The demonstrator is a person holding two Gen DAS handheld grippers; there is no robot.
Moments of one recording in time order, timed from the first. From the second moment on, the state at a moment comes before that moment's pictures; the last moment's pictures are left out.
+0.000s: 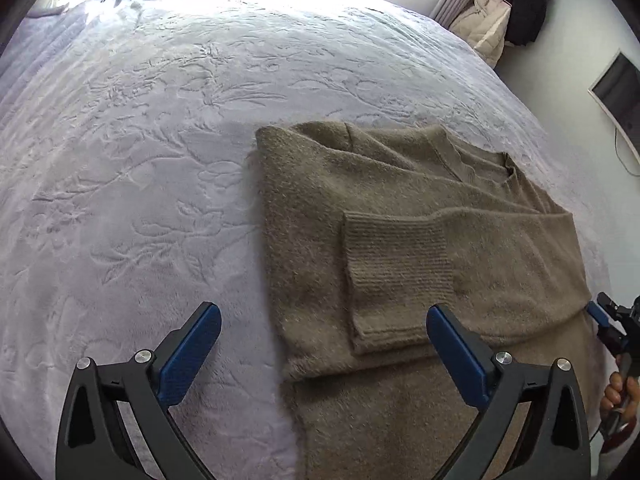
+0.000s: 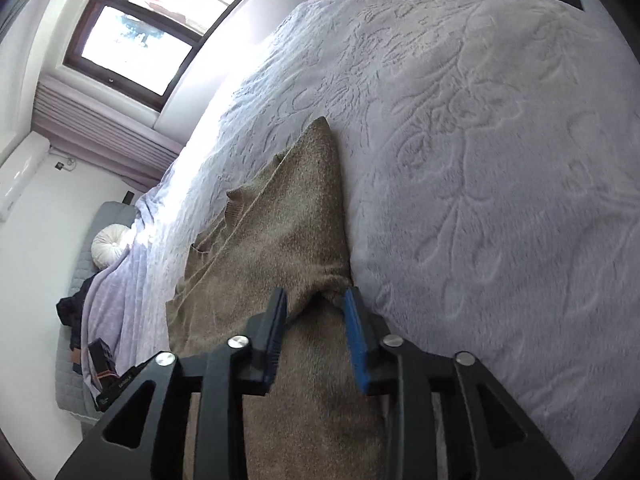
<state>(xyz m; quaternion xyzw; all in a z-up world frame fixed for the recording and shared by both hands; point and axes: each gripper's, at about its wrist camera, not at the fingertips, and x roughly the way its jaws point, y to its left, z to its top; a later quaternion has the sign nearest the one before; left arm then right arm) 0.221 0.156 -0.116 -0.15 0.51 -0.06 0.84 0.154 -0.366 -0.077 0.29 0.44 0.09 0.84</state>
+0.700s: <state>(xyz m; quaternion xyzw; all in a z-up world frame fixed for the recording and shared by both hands) 0.227 0.149 -0.122 -0.11 0.51 -0.02 0.85 0.190 -0.371 -0.097 0.29 0.47 0.11 0.83</state>
